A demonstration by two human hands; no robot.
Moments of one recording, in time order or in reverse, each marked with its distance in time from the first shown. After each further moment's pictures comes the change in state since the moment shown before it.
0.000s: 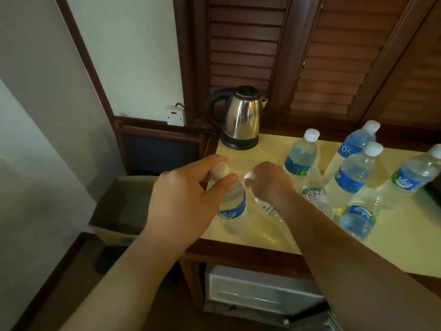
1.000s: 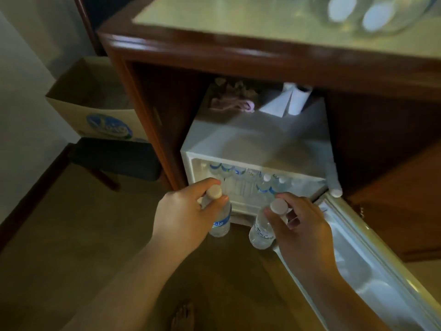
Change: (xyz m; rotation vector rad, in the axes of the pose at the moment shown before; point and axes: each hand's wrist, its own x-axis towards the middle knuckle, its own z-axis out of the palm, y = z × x) left_hand -0.356 -0.104 0.236 0.060 -0.190 -0.197; right_hand -0.295 0.271 0.294 0.464 0.230 -0.085
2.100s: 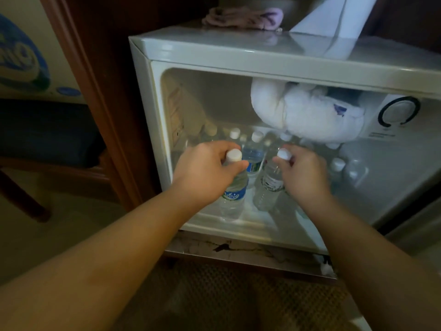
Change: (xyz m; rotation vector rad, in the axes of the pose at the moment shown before) left_hand 0.122 -0.258 0.282 -0.089 0.061 0.049; right_hand 0.198 0.265 0.290 -0.167 0.280 -0.193
